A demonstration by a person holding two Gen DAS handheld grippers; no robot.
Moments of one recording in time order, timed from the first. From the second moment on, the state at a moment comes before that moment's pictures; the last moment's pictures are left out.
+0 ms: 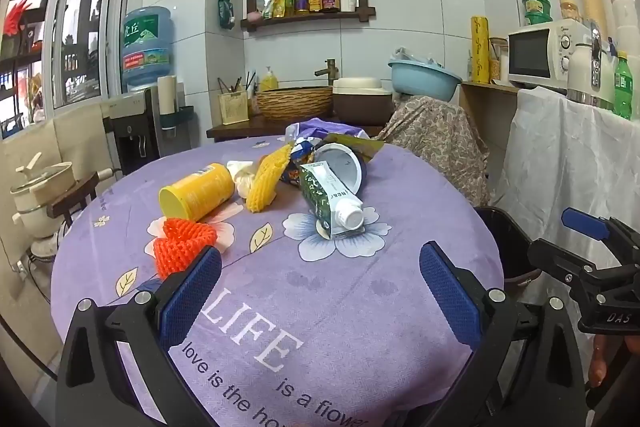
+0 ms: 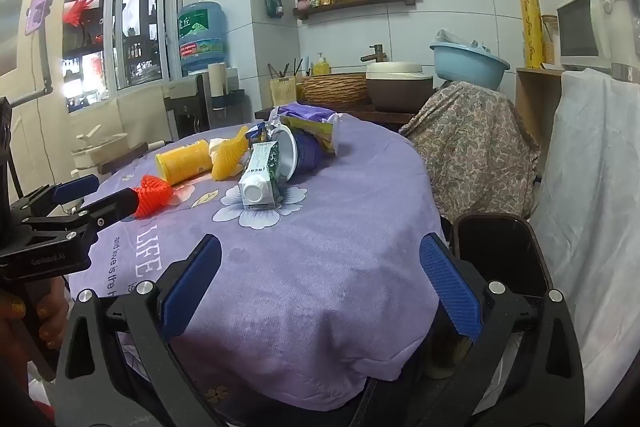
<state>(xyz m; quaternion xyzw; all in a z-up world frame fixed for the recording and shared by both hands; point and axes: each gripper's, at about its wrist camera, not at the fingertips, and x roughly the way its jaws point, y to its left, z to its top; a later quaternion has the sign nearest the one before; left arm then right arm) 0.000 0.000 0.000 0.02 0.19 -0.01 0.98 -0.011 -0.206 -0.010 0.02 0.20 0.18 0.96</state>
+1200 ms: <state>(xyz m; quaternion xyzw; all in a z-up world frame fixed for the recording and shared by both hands) -0.003 -0.002 -0.001 0.02 0.20 -0.02 0.98 -0.015 -0.211 -0.011 0.02 0.20 0.18 0.96</state>
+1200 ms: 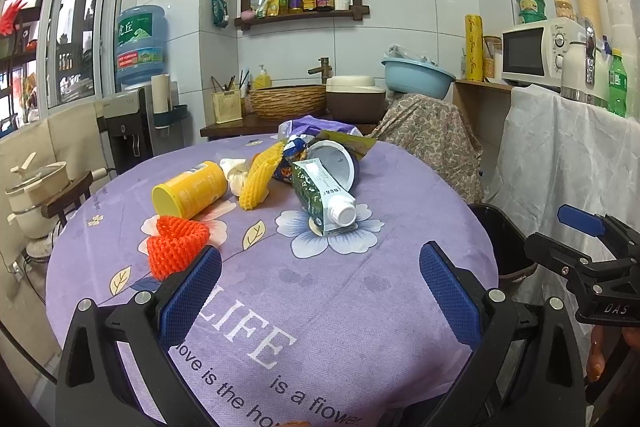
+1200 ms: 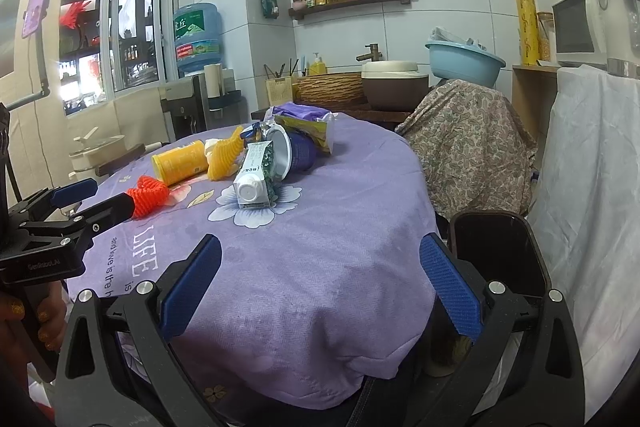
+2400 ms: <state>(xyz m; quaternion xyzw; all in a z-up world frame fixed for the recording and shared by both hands) -0.003 -0.001 -0.005 0.02 0.20 -0.02 0.98 -0.013 -0.207 -0.011 0.01 0.20 0.18 0.96</state>
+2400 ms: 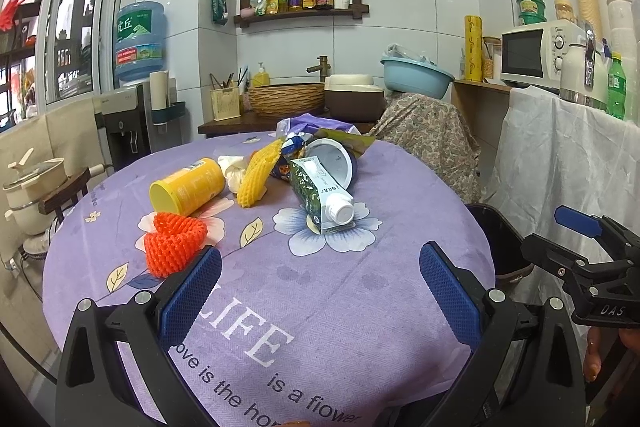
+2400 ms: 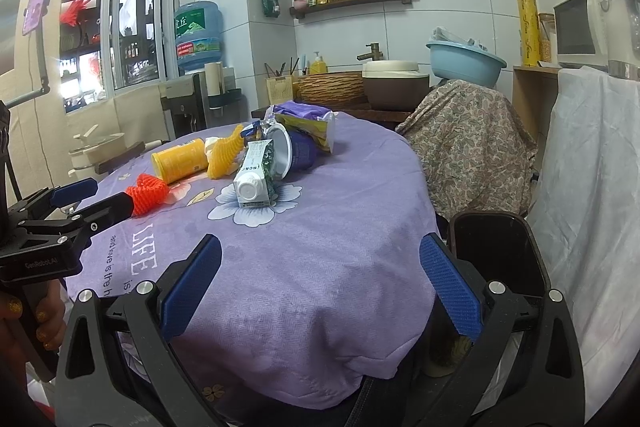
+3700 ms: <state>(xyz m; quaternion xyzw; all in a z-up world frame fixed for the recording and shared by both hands) 0.005 0.006 -0.011 0.01 0.21 -0.03 0.98 -0.003 -0.197 -0.009 -0.01 0.20 0.18 0.96</state>
